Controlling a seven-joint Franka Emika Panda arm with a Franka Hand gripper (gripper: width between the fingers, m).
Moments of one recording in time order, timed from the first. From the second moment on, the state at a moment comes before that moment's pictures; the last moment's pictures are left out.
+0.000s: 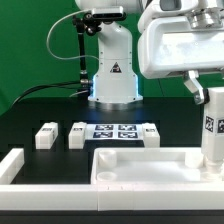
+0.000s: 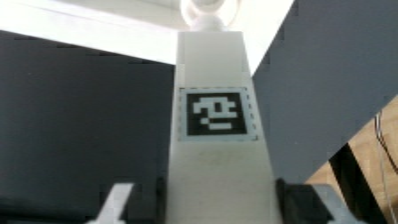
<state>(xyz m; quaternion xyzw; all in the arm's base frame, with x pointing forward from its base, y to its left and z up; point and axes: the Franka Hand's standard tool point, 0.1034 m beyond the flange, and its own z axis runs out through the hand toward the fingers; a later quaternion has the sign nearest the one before) 0.636 0.108 0.144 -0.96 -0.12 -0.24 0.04</state>
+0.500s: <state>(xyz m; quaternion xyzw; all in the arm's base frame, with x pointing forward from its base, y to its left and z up) 0.629 0.109 0.139 -0.97 -0.13 -0.22 0.04</state>
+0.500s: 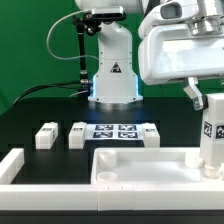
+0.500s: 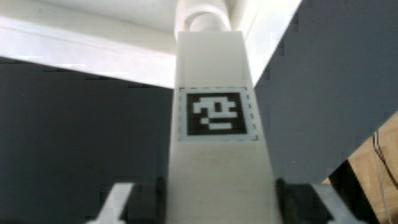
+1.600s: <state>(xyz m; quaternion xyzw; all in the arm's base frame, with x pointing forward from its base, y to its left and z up) 0.630 0.109 0.118 -0.96 -0.12 -0.23 0.04</state>
